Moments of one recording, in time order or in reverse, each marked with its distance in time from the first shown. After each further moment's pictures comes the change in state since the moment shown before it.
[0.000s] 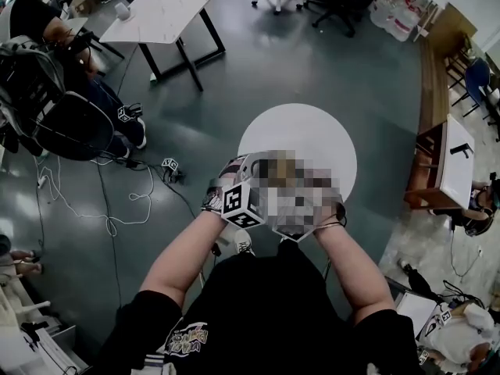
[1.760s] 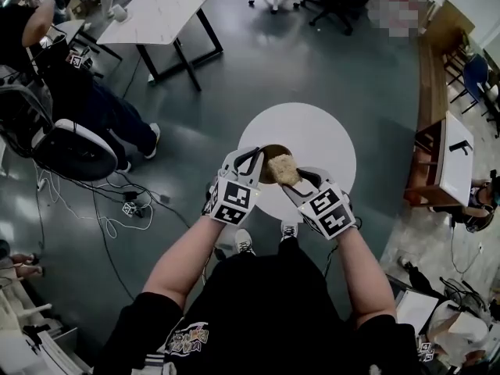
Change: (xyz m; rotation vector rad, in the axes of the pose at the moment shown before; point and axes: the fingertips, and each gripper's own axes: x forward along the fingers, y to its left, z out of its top) left arm -0.011 0.032 -0.016 -0.426 -0.095 0.092; right arm -0.040 -0.014 0.000 0.562 -0.302 0.249
